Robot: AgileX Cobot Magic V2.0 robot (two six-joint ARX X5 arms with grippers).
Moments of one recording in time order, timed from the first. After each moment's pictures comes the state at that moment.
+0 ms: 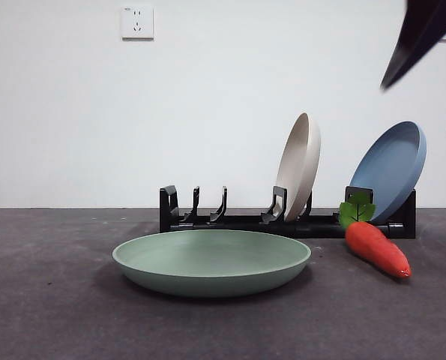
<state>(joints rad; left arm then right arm) -1.06 1.26 1.37 -0.69 -0.33 0.01 0.11 1.13 0.91 -0.64 -0.41 0.02</state>
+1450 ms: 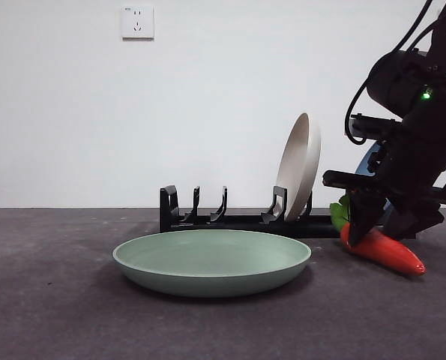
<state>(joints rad) -1.06 1.07 1.40 -0.81 -0.33 -0.10 0.27 1.71 0.91 -0.13 -0.05 0.12</state>
